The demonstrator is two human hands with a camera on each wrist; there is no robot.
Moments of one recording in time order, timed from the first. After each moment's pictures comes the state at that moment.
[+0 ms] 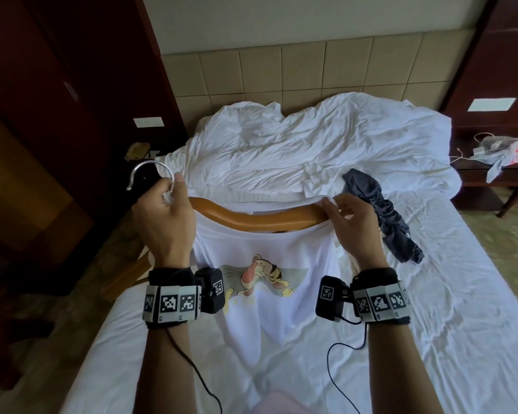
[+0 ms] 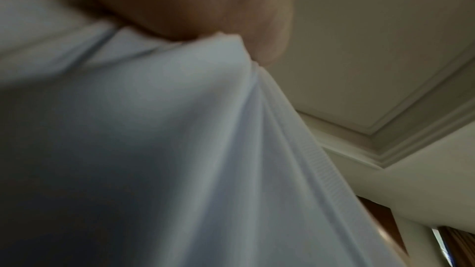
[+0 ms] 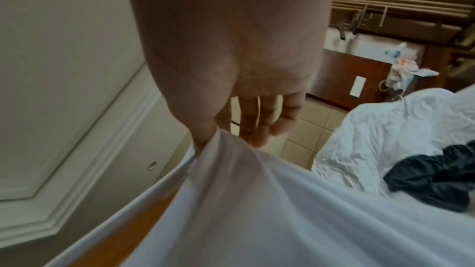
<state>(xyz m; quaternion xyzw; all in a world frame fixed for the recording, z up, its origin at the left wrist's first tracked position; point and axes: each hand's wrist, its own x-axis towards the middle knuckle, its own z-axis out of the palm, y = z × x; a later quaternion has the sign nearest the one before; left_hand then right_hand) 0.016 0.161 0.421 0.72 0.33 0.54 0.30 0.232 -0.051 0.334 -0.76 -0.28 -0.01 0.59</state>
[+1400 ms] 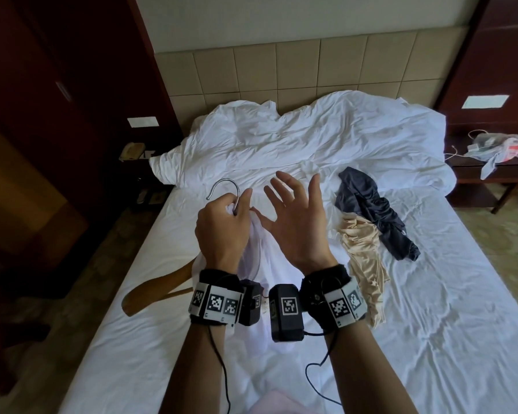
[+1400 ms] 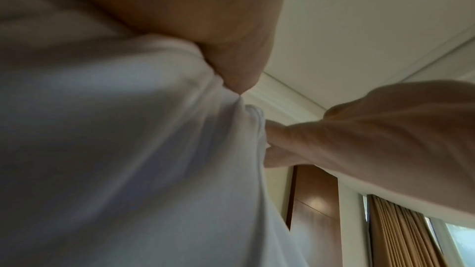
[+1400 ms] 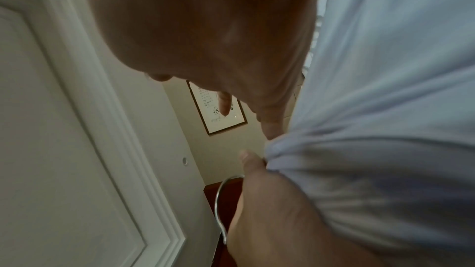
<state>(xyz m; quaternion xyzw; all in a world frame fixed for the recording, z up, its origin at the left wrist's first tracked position) 0.072 0.114 0.384 0.80 0.36 0.40 0.27 0.154 0.013 0.383 -0.31 -0.12 0.37 0.87</state>
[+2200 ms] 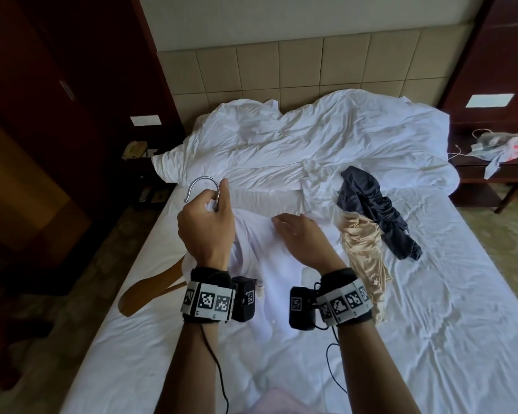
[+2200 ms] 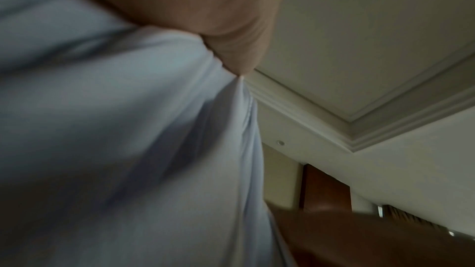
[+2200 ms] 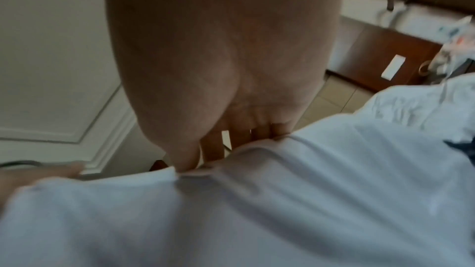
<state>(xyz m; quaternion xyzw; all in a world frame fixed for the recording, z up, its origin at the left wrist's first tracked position) 0.059 0.132 0.384 0.74 0.33 0.51 0.28 0.180 -0.004 0.336 -0.80 -0.43 0.11 0.41</state>
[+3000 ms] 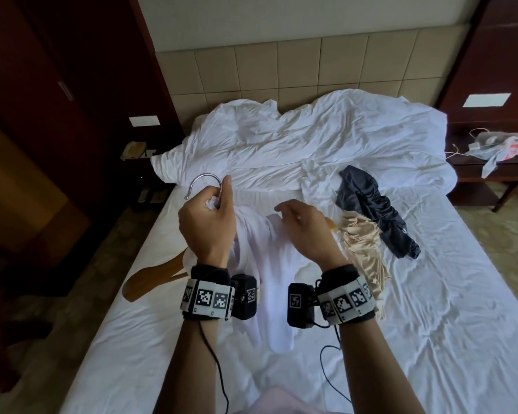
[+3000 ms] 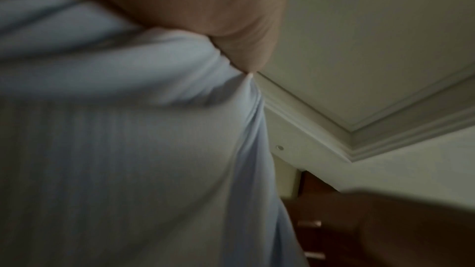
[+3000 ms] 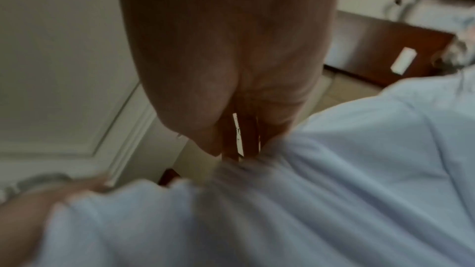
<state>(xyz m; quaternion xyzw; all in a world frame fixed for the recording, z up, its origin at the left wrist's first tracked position) 0.059 0.131 0.387 0.74 0.30 0.51 0.31 0.182 -0.004 0.342 -0.78 -0.36 0.08 0.50</state>
